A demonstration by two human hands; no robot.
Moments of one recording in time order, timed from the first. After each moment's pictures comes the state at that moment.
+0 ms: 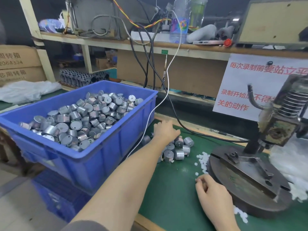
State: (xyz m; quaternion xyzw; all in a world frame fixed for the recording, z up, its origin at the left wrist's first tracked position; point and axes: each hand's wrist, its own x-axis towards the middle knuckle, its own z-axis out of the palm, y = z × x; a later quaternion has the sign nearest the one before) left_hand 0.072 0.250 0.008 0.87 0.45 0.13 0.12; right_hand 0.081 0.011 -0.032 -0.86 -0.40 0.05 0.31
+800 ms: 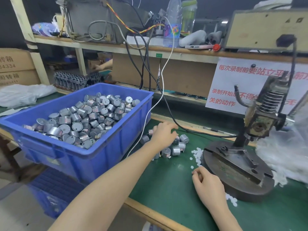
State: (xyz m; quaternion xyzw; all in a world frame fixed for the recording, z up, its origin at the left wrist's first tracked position) left_hand 0.037 0.211 0.019 0.90 0.32 0.21 0.19; right_hand 0.084 0.011 -0.038 -0.86 -0.40 0.03 0.31
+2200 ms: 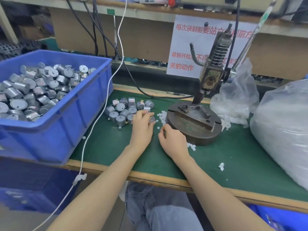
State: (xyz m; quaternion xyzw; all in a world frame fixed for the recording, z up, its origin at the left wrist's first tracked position) left_hand 0.022 0.120 -0.044 0.84 0.26 0.38 0.27; right_hand 0.080 0.012 -0.039 -0.87 -0.42 -0.06 0.25
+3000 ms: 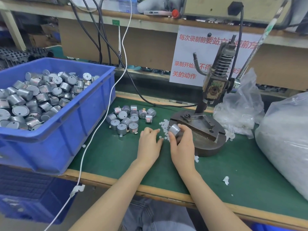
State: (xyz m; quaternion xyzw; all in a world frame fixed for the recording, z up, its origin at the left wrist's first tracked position) left_hand 0.027 0.100 -0.050 0.86 0.31 0.28 0.30; right_hand 0.085 0.005 -0.043 -0.78 -0.34 -0.09 0.52
